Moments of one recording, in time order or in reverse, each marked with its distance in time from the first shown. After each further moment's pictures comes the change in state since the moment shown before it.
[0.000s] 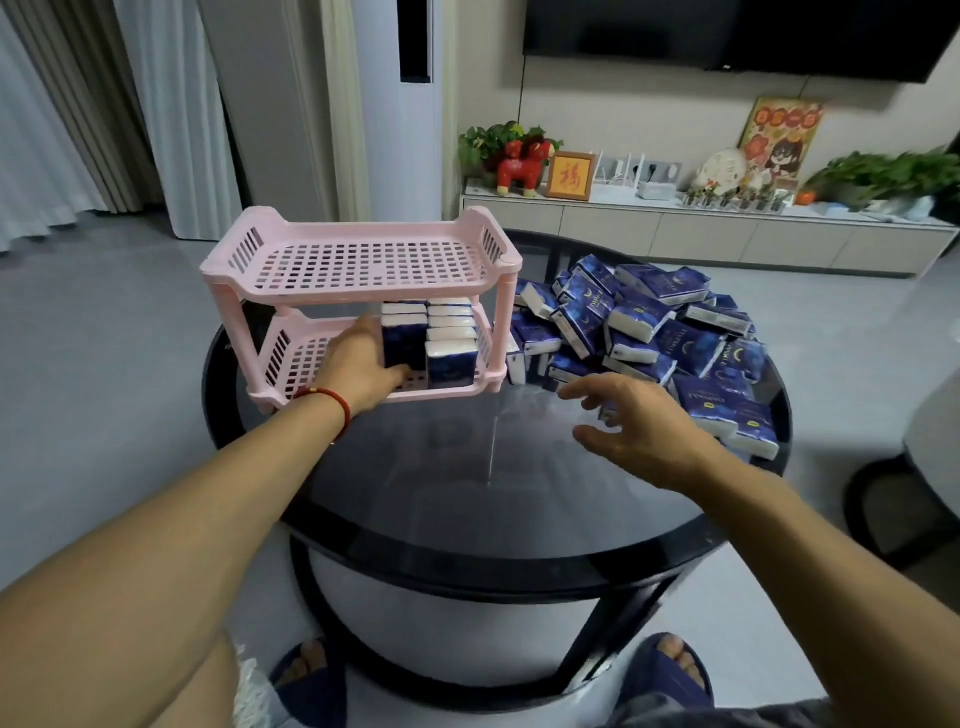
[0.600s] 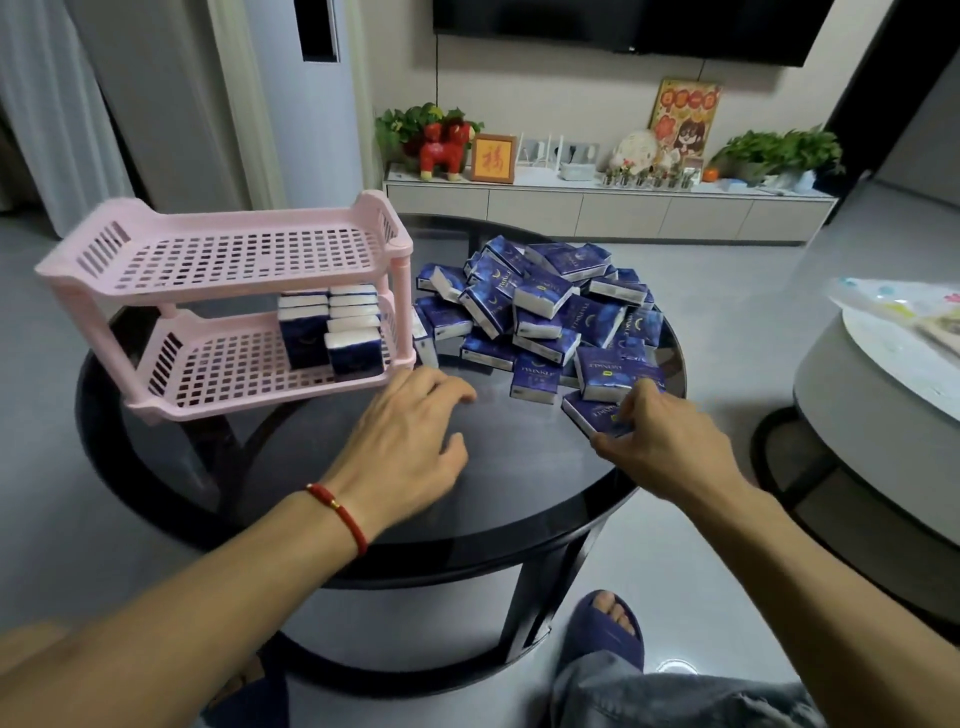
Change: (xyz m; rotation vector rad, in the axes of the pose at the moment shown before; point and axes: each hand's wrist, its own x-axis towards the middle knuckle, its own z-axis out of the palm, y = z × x) left_hand -0.126 0.103 0.048 0.126 -0.070 0.631; right_hand -0.076 0.047 -0.018 -0.257 0.141 0.603
